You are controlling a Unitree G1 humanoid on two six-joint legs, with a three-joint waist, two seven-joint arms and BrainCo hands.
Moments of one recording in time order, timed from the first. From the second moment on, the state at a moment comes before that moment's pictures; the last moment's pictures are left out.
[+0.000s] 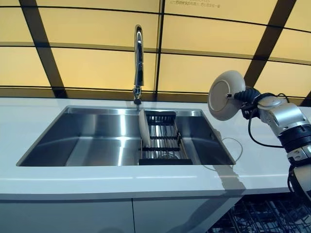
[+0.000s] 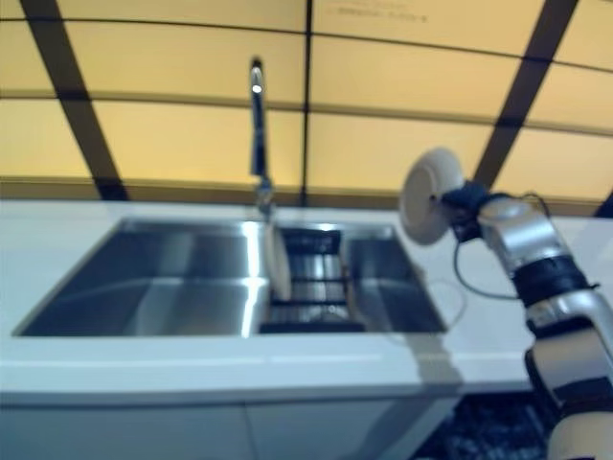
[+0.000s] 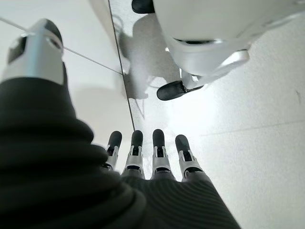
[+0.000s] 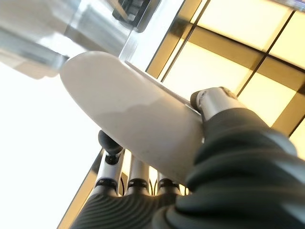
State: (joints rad) left arm -0.06 0.37 -0.30 1.13 -0.17 0.30 -0.07; right arm -1.07 -0.94 0.44 0.57 0.45 0.55 0.10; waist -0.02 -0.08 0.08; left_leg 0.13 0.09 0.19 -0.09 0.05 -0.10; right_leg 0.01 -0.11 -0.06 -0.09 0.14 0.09
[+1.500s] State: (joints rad) left arm -0.06 0.41 -0.25 1.16 -0.13 0.18 -0.07; right arm -0.36 -1.18 -0.09 0.46 0.36 0.45 0.29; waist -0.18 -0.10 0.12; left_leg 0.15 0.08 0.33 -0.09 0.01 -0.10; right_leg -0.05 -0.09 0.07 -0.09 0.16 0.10
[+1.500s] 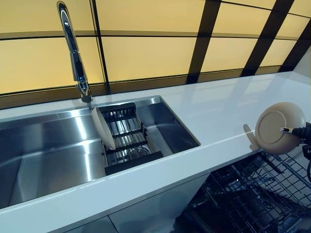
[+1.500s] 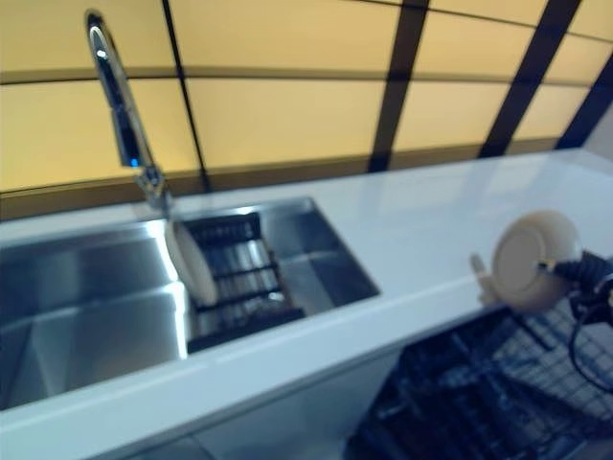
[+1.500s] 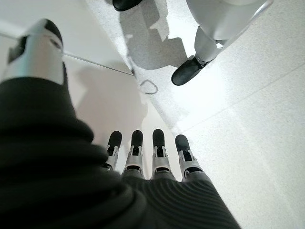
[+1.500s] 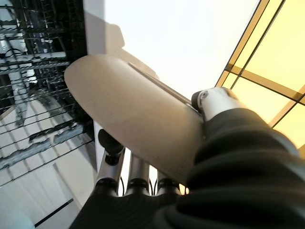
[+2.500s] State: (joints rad) left arm -0.04 0.42 -0.21 1.16 -0.09 0.13 -0.07; right arm -0.11 -1.19 -0.11 0.53 0.14 0.37 0.56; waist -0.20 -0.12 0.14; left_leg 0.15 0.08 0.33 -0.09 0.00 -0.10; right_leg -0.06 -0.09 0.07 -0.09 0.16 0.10
